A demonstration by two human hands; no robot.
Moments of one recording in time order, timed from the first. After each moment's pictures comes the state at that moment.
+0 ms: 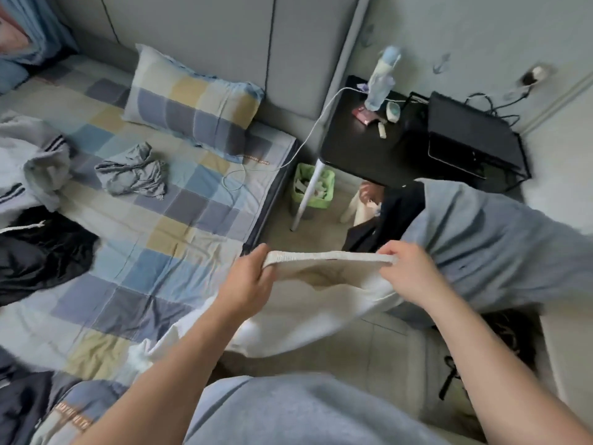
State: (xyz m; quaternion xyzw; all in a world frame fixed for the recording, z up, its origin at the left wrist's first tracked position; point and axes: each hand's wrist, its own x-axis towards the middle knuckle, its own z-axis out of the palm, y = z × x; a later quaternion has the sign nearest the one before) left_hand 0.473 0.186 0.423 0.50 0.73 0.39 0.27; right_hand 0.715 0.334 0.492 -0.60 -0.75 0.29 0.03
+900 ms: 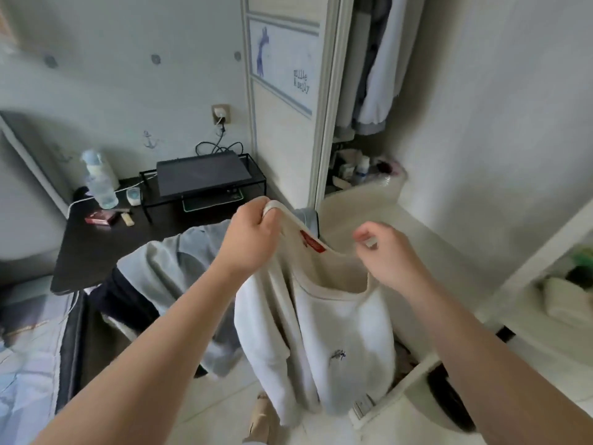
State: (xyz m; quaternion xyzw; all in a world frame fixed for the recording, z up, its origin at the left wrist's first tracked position) left_hand 0.948 0.401 0.621 0.70 0.44 0.45 0.34; right_hand 1.180 0.345 0.582 -0.71 -0.59 0.15 0.35
